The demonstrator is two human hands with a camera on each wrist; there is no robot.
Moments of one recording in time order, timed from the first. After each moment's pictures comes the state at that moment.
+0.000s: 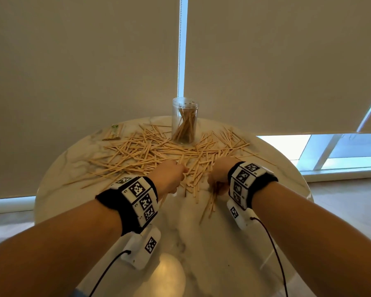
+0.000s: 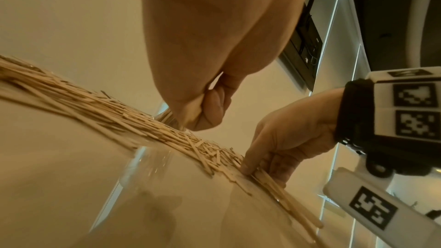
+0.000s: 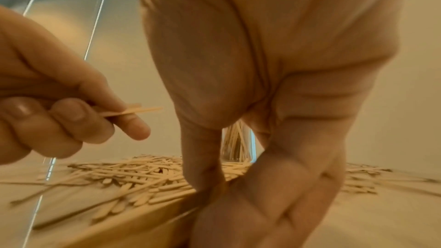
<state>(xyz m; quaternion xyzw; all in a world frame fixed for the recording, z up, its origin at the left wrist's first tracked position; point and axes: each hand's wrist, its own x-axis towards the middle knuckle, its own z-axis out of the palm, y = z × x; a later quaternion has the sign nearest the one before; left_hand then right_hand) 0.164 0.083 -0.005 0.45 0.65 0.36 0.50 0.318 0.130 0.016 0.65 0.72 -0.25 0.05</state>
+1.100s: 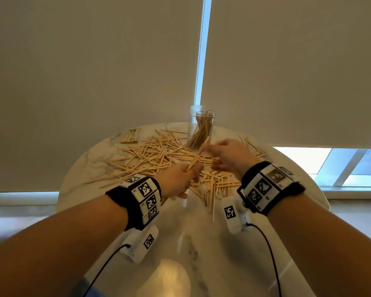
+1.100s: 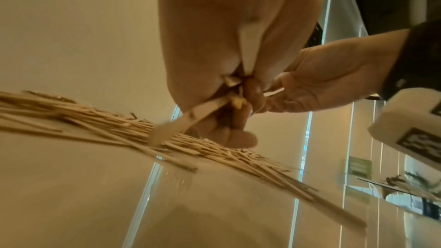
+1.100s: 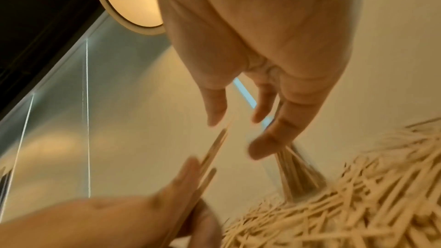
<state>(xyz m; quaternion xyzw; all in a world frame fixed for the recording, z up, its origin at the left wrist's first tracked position) 0.133 0.078 -0.005 0.61 0.59 0.31 0.44 0.294 0.129 0.043 0.55 0.61 -0.45 -0.34</state>
